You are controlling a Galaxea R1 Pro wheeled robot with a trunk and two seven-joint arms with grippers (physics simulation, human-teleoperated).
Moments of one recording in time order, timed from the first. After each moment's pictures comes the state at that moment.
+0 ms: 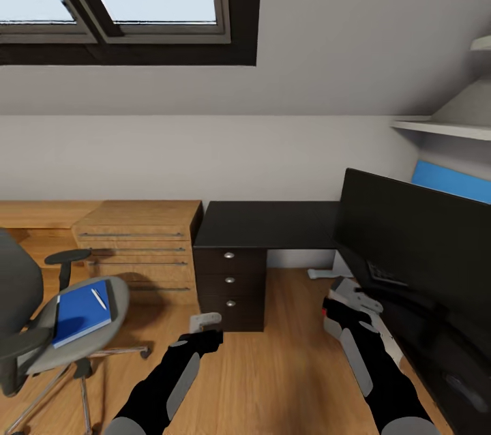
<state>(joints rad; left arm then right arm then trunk) -0.47 -0.14 -0.20 -0.77 0.29 0.36 0.24 -0.44 0.03 -0.09 -1.03 -0.26 0.33 -0.31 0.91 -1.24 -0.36</state>
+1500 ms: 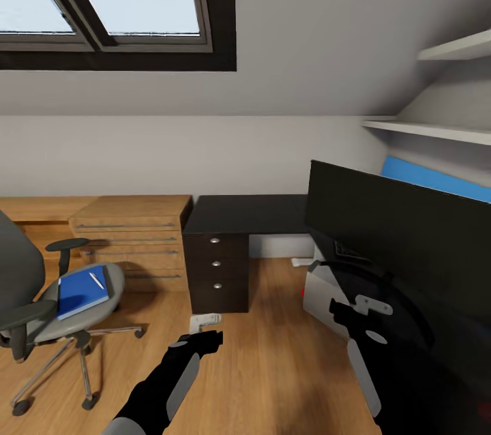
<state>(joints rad) -0.47 -0.14 -0.20 -0.77 0.29 0.36 0.23 -0.36 0.03 -0.10 -1.17 -0.17 0.33 -0.31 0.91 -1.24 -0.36</state>
